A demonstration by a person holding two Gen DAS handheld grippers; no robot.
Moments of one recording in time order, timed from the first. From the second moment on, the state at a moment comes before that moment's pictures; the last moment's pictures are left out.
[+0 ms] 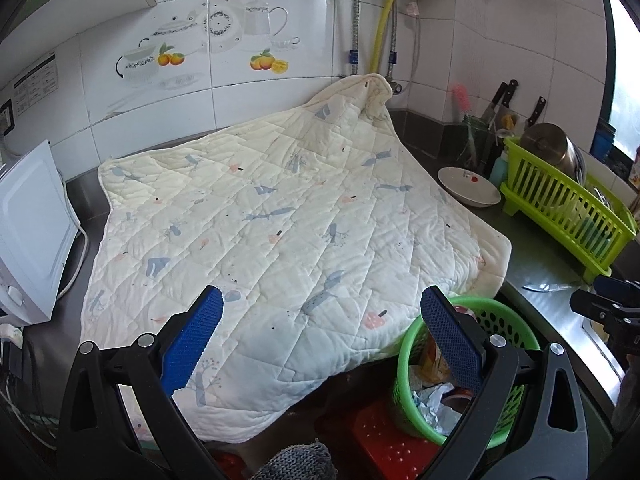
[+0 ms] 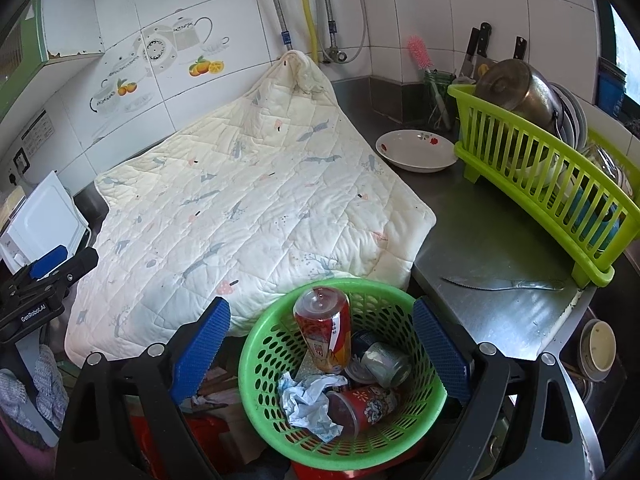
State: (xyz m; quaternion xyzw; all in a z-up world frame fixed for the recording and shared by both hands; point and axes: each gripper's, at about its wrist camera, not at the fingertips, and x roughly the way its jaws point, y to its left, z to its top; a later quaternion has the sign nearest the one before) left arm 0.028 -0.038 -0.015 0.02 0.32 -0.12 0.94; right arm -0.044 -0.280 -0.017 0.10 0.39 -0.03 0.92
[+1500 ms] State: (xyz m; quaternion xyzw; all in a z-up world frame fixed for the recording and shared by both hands) left arm 0.027 -0.040 -0.011 0.03 0.31 -0.12 0.94; right arm -0.041 -0.275 -0.014 0.09 0.38 -0.03 0.92
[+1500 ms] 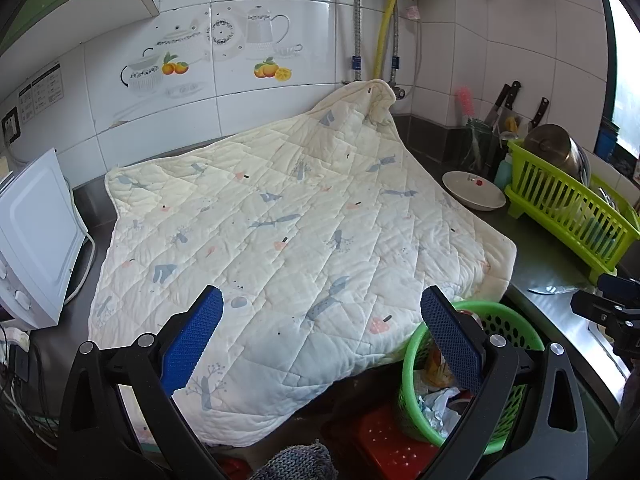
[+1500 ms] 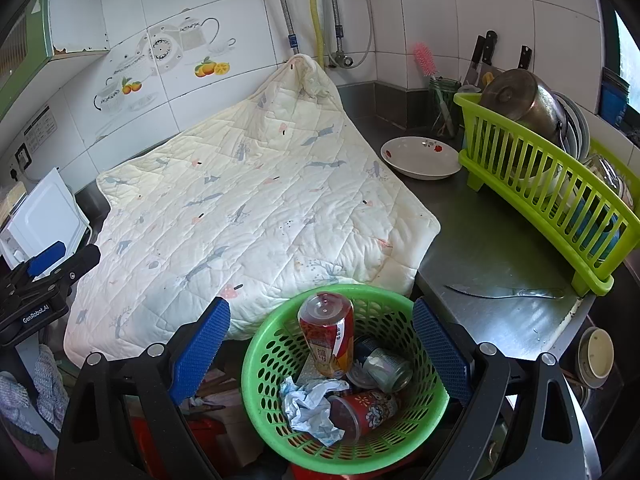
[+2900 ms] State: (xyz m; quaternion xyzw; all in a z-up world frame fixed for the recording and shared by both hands) left arm 0.026 -0.044 -0.014 0.03 0.32 -0.12 0.94; right arm -0.040 -0.274 -0.015 0.09 0.39 -0.03 0.92
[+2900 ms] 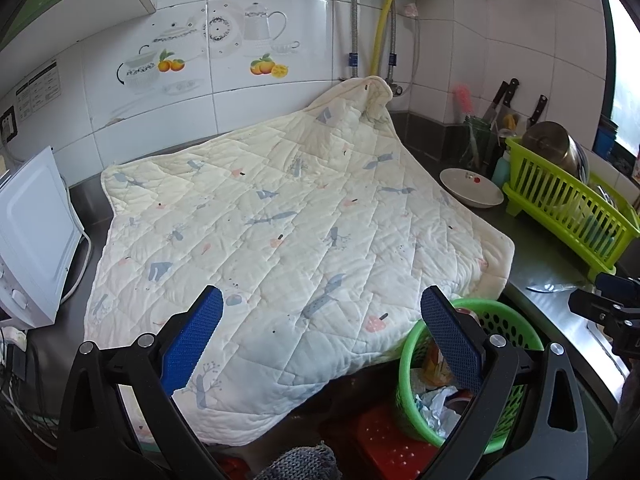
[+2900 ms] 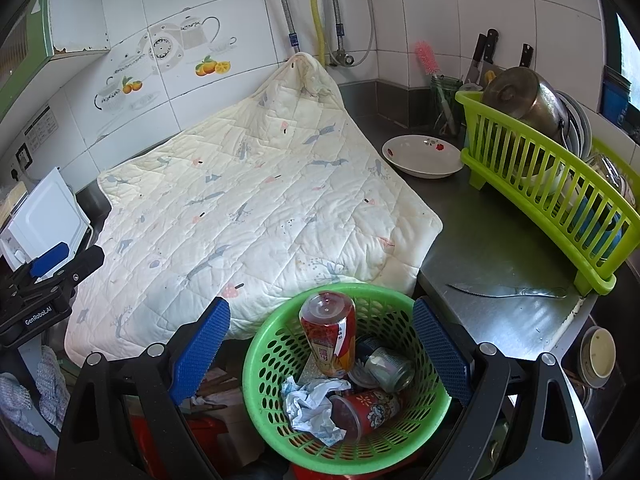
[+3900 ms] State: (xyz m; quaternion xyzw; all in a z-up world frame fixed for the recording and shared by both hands) left arm 0.030 -0.046 -0.016 0.03 0.32 -0.12 0.94; right arm -0.040 -0.277 -0.016 0.10 0.38 -0.03 0.92
